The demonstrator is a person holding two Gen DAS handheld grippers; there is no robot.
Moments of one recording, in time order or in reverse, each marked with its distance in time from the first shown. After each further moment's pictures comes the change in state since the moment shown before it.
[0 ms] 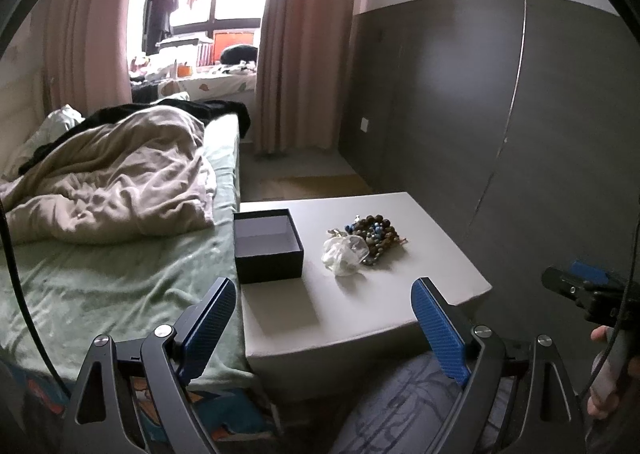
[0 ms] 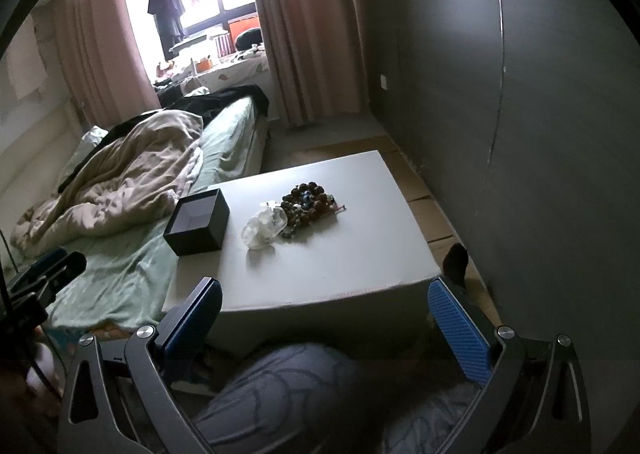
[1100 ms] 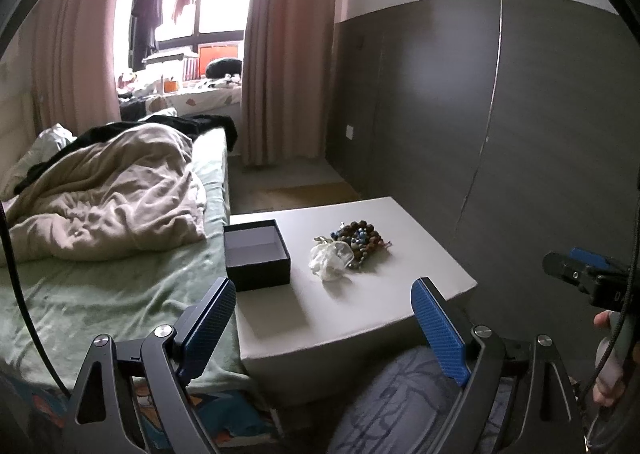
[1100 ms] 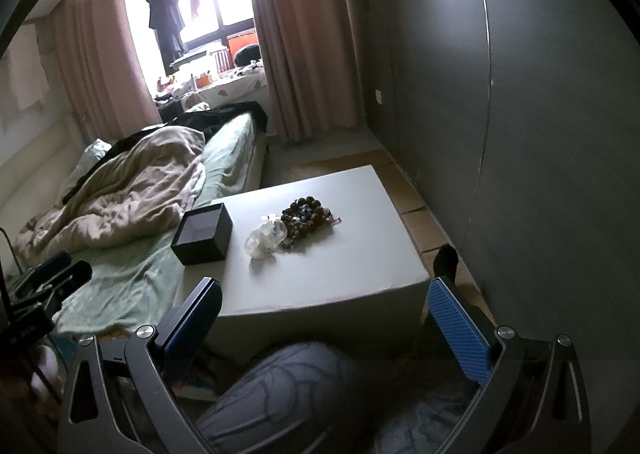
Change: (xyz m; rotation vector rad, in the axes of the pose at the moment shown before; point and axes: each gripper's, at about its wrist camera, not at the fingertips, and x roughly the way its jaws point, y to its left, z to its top) left arm -0.014 -0.017 -0.003 0.052 -0.032 -0.024; right arm -0.028 -0.004 -0.002 0.006 -0.060 -0.004
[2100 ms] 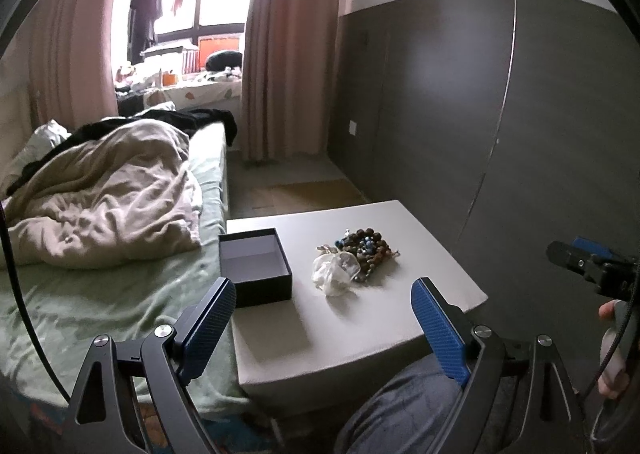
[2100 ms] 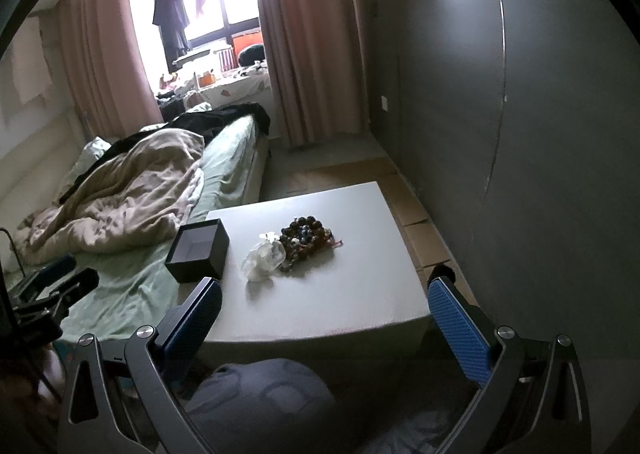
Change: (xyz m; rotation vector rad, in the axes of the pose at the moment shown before) left arm 0.040 0.010 0.024 -0.014 0.029 -0.003; right arm 0.021 -0.002 0.039 -0.022 0.017 -0.001
